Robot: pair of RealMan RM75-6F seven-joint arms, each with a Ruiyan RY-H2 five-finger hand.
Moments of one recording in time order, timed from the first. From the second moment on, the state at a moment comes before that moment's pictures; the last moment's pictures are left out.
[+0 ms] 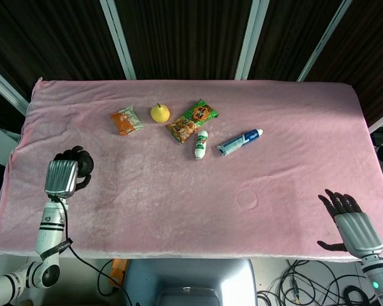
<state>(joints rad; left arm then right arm) -0.57 -1.49 -0.17 -1.32 1.13 1.34 0.36 0.16 -0.94 -0.05 -1.78 -1.47 1.22 -0.20</state>
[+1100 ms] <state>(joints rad) -0.53 -1.49 -0.23 -1.21 1.13 1.34 0.41 0.16 -0.95 -0.05 -1.78 -1.45 1.21 -0.22</state>
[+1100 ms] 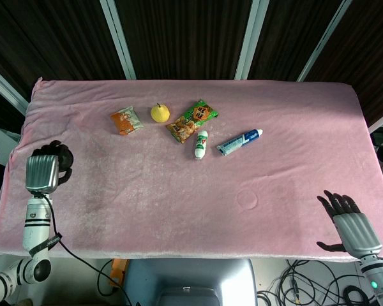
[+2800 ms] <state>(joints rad) -0.54 -1.50 -0.14 -1.22 1.07 0.92 0.23 0.17 -0.94 -0.05 -1.79 -1.44 1.19 -0.23</state>
